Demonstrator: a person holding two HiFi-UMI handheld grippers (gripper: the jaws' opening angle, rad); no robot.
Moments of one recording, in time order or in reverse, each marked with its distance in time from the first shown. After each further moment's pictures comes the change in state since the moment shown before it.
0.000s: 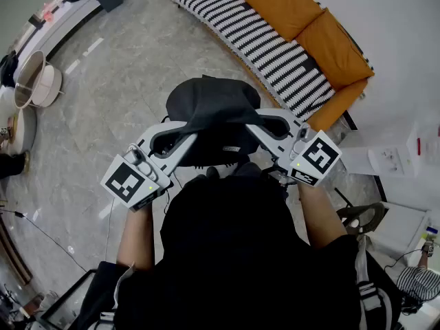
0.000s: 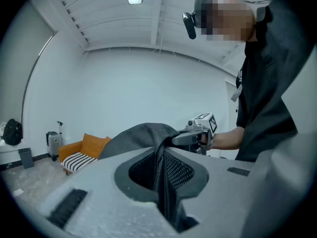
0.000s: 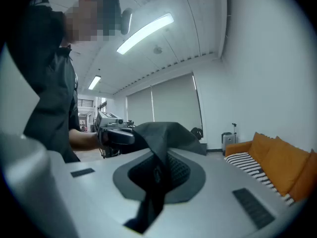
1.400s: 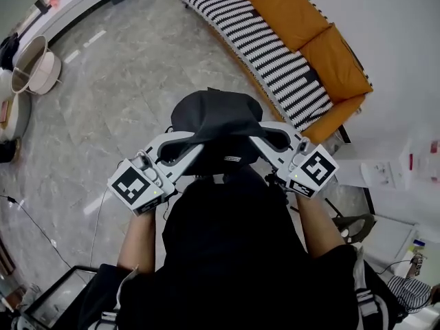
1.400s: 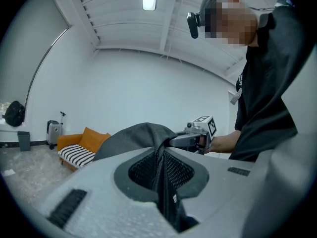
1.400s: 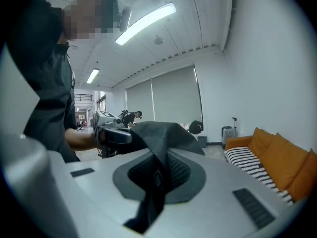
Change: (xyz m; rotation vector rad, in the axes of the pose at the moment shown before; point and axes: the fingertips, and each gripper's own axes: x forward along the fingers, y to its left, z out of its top) left arm -0.027 -0.006 -0.026 -0.113 -0.064 -0.001; right arm 0.018 0.023 -0.019 0.004 0.089 -0.002
